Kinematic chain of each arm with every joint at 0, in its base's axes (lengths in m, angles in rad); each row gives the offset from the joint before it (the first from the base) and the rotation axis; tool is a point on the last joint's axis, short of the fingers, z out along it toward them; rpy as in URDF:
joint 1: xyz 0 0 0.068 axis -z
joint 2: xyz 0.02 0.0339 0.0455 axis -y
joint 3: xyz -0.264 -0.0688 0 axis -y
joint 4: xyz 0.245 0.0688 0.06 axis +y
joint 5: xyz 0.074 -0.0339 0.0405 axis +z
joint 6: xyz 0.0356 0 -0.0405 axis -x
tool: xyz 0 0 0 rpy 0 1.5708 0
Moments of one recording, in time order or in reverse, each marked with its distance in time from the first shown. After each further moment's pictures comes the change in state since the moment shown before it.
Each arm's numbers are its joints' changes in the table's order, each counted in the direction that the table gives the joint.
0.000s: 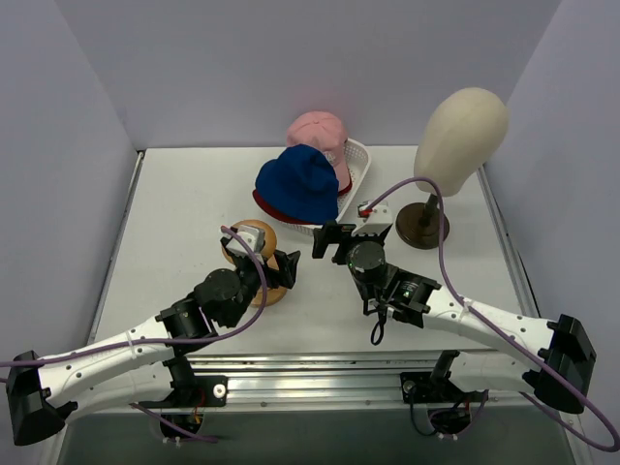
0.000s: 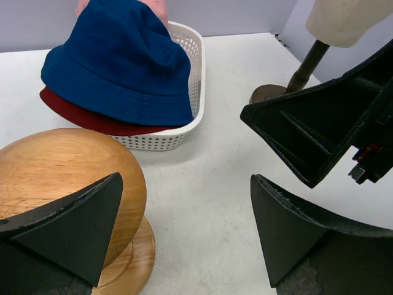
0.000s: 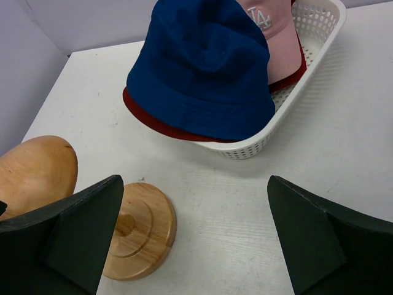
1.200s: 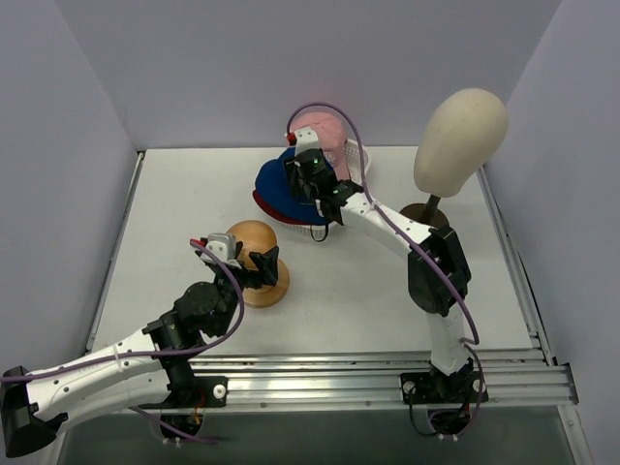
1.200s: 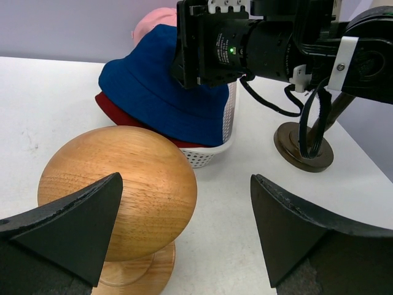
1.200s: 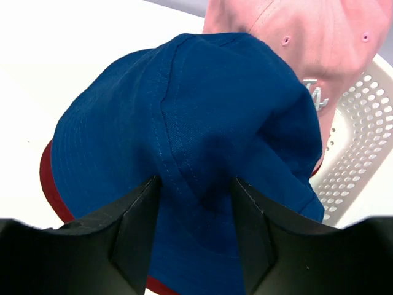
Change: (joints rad) left arm 0.000 0.142 -0.106 -0.075 0.164 -0.006; right arm 0.308 -0.879 0.912 0.250 0.378 0.358
